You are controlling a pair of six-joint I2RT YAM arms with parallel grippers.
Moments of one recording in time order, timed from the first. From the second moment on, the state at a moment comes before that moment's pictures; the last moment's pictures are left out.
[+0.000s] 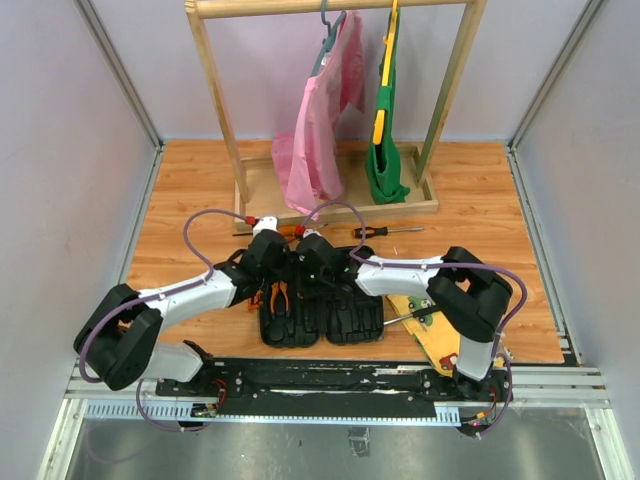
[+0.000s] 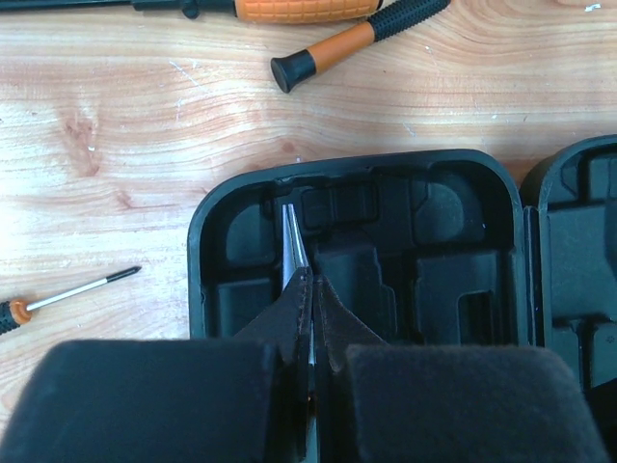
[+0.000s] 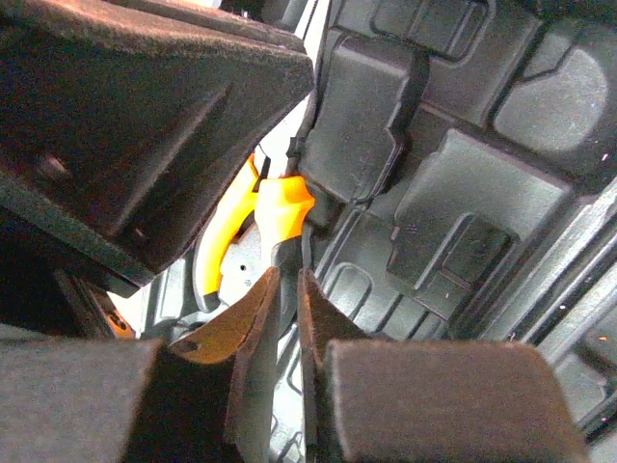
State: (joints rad) left arm -0.66 1.33 0.60 -0.05 -0.34 -0.55; right arm 1.01 1.83 1.06 -0.01 -0.07 0.70
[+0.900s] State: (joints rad) left arm -0.65 1.17 0.57 -0.16 -0.24 -0.56; right arm 1.03 1.65 0.96 -0.03 0.03 0.65
